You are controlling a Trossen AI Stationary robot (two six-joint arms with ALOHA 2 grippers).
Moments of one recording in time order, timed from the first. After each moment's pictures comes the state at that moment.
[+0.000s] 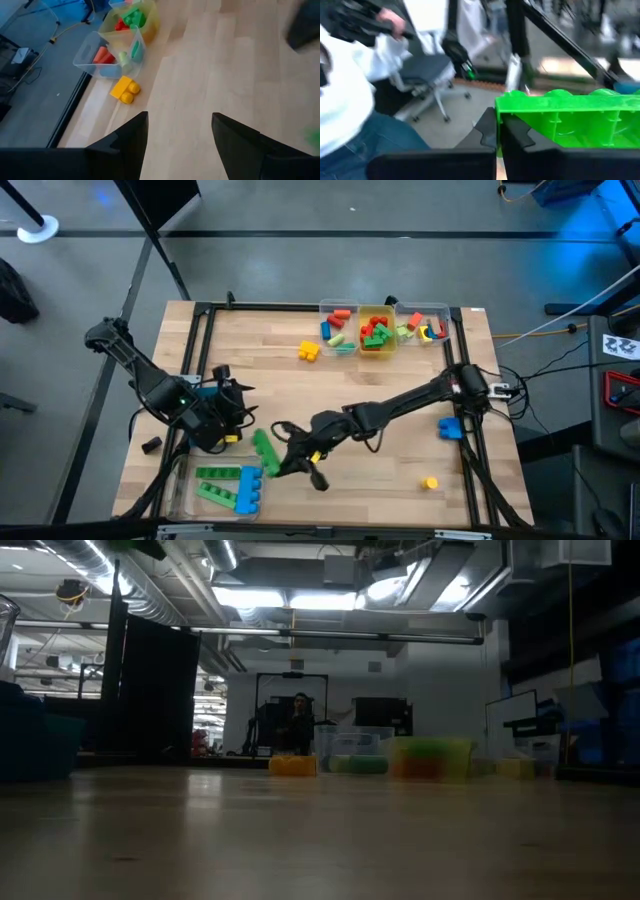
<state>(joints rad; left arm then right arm) -0.67 1.15 1.10 -1.04 -0.87 -0.58 0.32 2.06 1.59 0.27 -0.33 0.17</state>
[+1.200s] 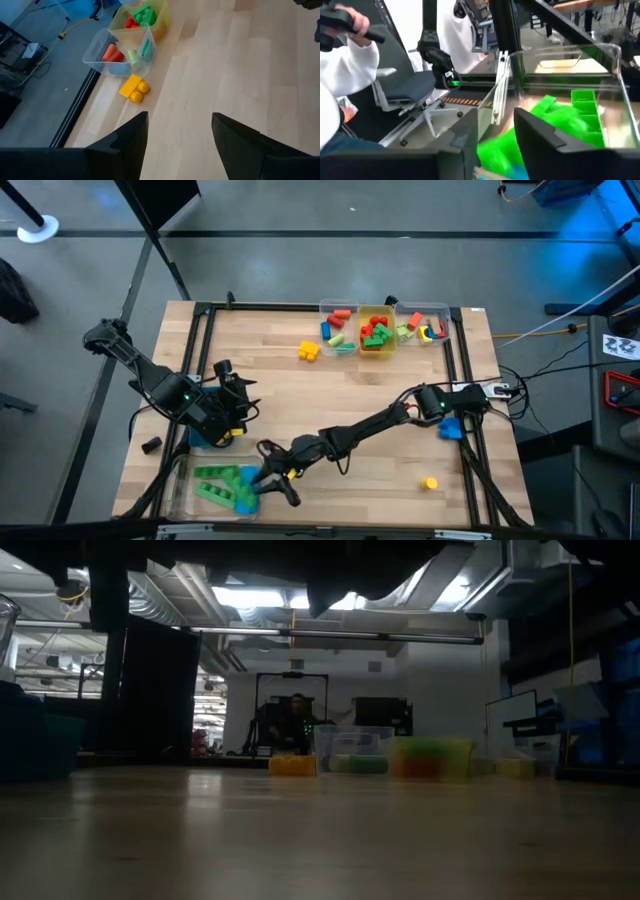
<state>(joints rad) -0.61 1.15 1.10 -1.04 -0.87 -0.55 0.35 2.45 1.80 0.57 -0.24 0.23</state>
